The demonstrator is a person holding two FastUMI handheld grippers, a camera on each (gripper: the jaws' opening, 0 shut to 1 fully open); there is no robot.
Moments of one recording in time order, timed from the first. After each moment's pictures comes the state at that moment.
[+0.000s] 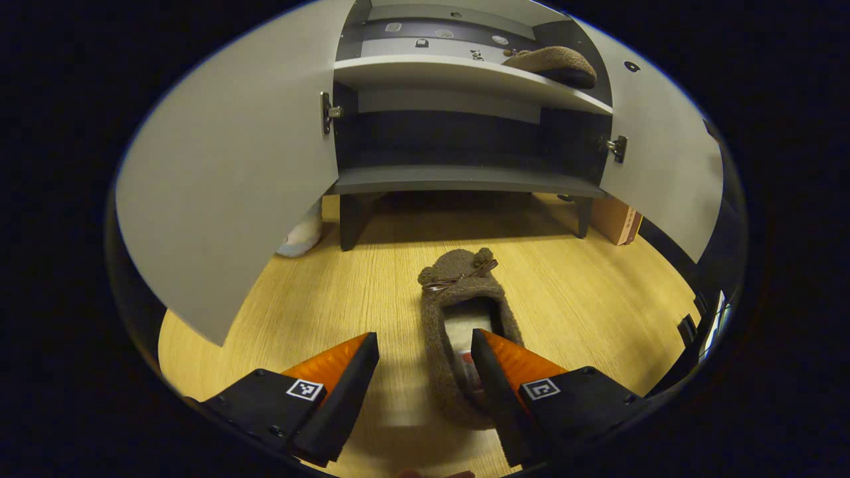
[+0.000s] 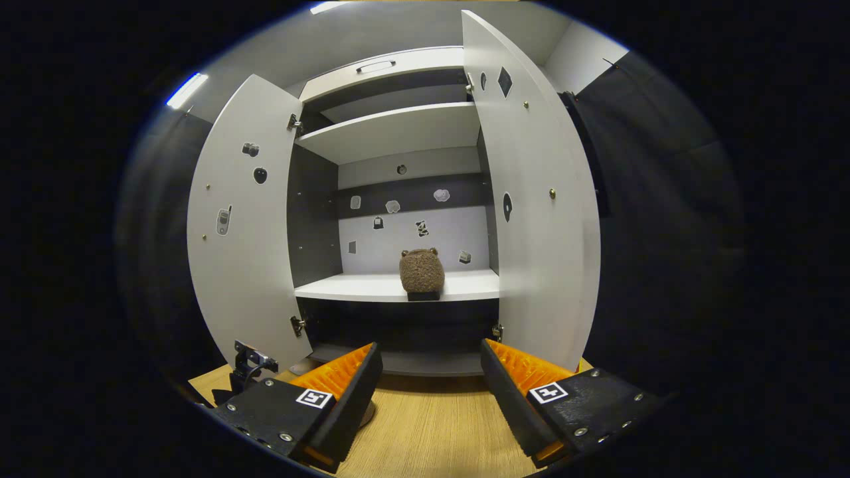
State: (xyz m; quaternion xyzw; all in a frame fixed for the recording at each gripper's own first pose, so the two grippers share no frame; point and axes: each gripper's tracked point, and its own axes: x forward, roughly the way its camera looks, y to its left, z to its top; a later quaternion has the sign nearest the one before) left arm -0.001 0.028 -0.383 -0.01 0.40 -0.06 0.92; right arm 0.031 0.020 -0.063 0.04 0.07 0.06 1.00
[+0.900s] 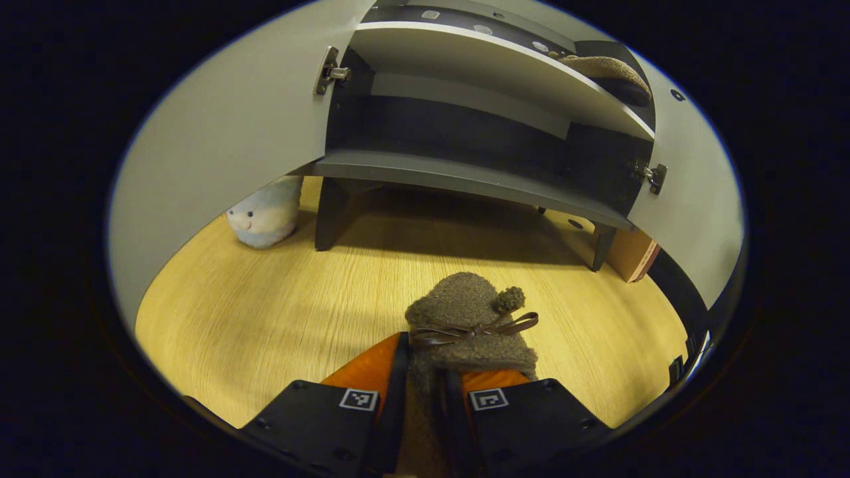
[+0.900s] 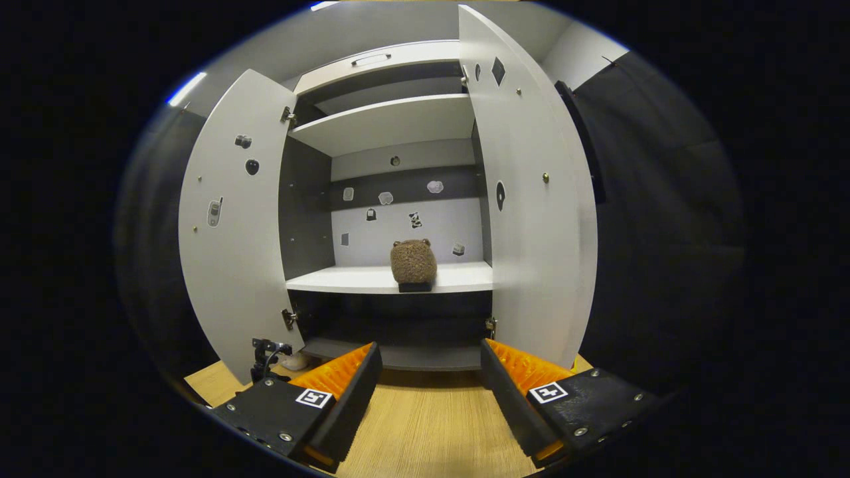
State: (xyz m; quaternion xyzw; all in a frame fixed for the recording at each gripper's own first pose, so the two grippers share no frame) left arm 0.042 0.014 -0.398 -0.08 0.38 -0.05 0.92; right arm 0.039 0.022 -0.074 0.04 0.08 0.05 0.99
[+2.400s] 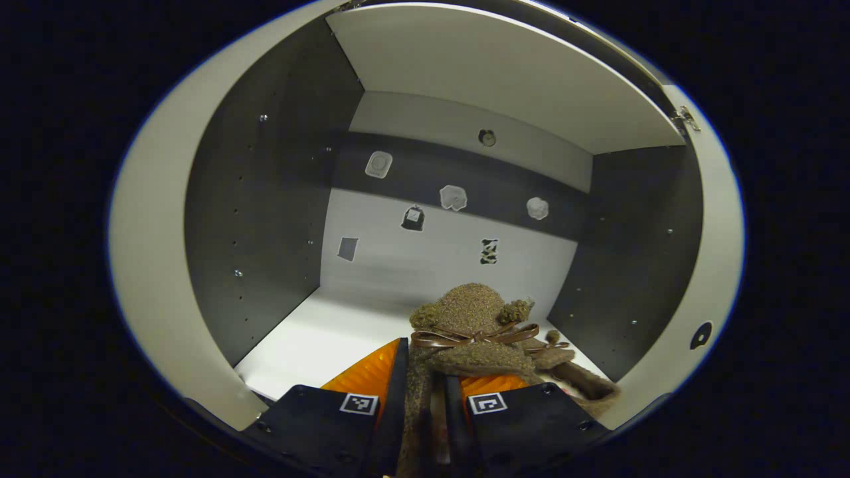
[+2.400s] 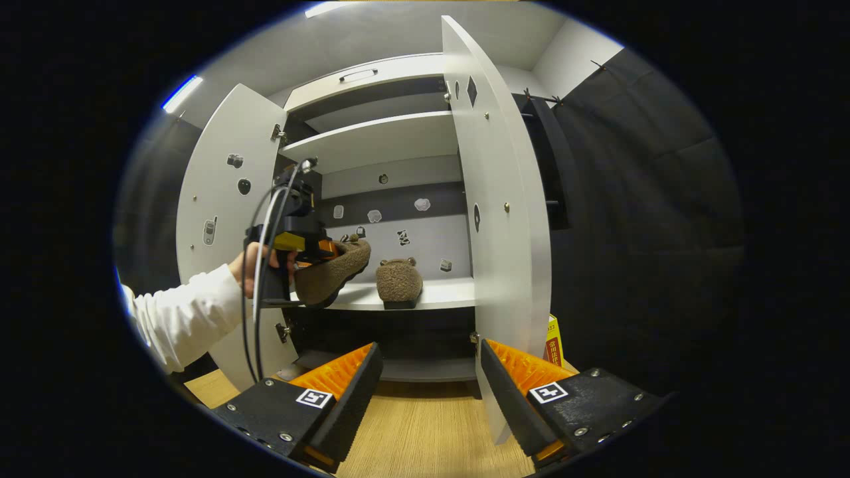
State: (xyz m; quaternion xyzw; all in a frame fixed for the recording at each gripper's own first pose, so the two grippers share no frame) left arm 0.387 -0.017 -0.045 -0.10 0.20 -0.01 0.98; right arm 0.033 -0.009 -0.051 0.05 0.05 0.03 1.00
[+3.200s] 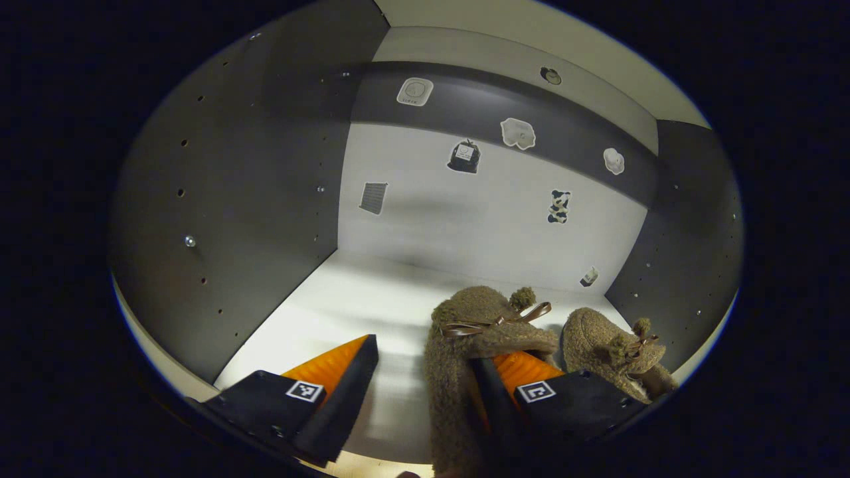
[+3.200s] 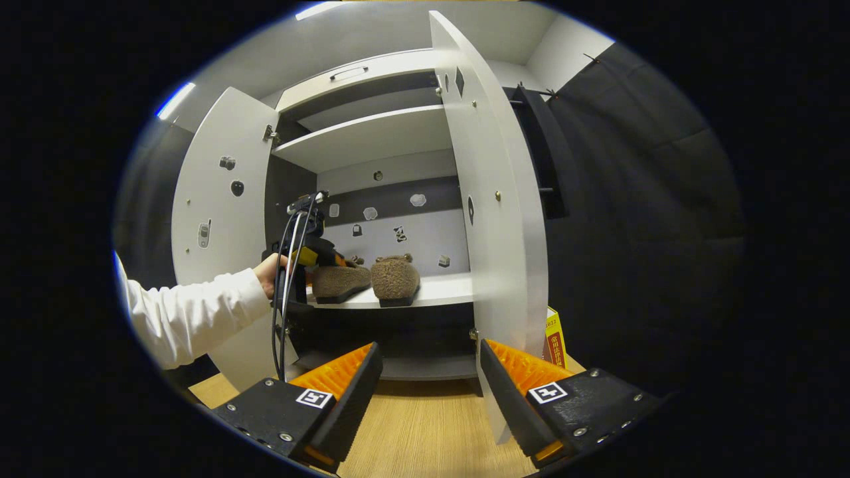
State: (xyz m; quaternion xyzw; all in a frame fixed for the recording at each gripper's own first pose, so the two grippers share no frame) left arm 0.415 0.015 -0.105 -0.10 0.28 0.02 0.95; right arm 0.039 -0.007 -0.057 0.06 0.06 0.04 1.00
